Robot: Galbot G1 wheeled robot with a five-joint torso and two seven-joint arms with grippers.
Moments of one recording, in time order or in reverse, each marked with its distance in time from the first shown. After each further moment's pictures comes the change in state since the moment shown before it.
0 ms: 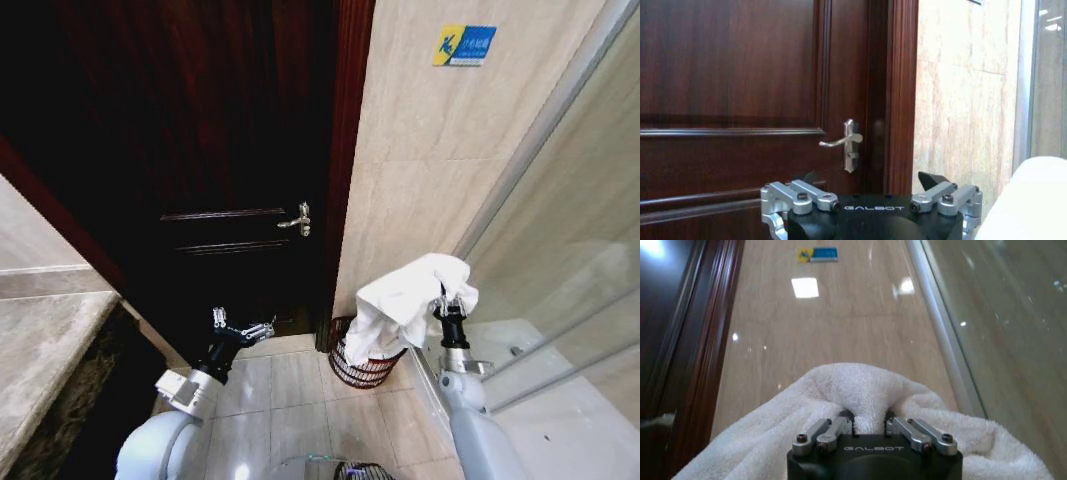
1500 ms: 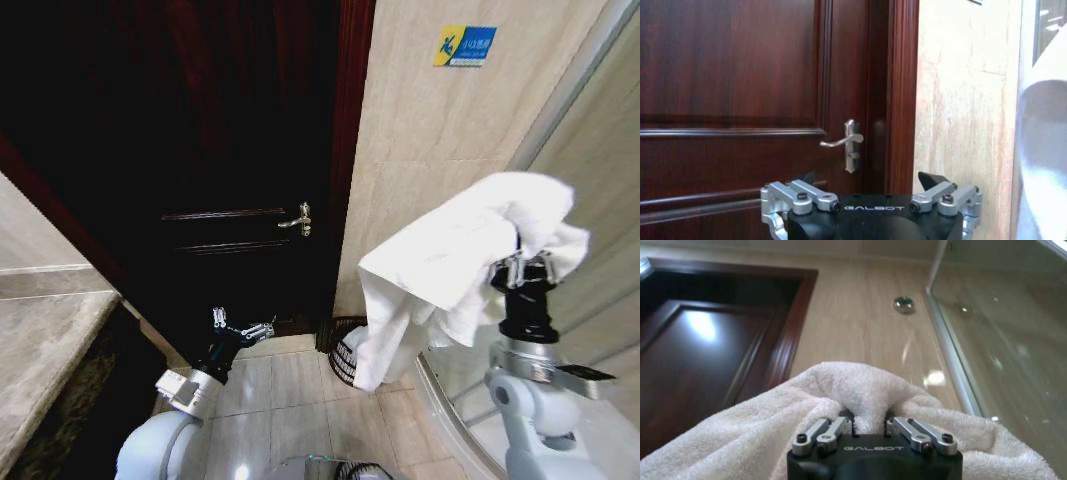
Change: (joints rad) left arm 0.000 0.000 0.000 0.000 0.000 0.000 0.000; right arm -0.214 -0.025 0.139 0.810 -0.129 -0.275 0.263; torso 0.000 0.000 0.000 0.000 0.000
